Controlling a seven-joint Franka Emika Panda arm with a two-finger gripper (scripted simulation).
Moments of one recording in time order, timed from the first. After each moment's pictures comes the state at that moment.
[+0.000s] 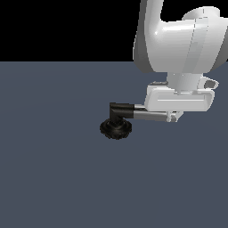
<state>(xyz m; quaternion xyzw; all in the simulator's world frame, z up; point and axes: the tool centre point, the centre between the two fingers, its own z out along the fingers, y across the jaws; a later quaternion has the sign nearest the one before) -0.052 -0.203 0.105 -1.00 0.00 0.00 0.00</state>
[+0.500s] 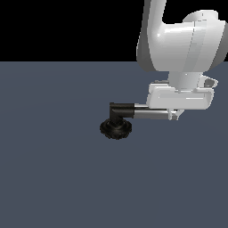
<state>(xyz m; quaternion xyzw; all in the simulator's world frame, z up) -0.035 -0.215 0.105 -1.00 0.01 0.00 0.00</state>
